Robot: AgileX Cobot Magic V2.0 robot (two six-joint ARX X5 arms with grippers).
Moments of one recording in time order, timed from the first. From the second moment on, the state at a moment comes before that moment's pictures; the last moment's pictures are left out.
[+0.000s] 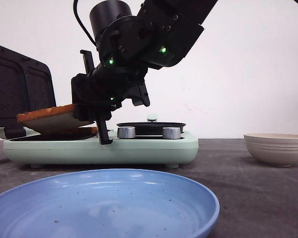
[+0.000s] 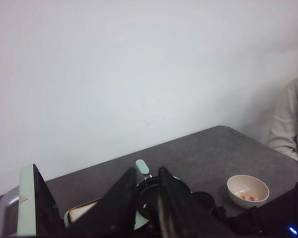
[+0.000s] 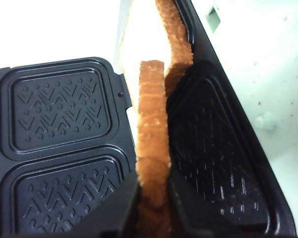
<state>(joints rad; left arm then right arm) -0.61 0.67 1.48 -0.83 -0.10 0.04 0.85 2.09 1.33 0.48 0.13 1.66</state>
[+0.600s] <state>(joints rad) -0.65 0.65 1.48 -0.83 -0.10 0.04 0.86 2.09 1.37 0.47 0.13 1.66</state>
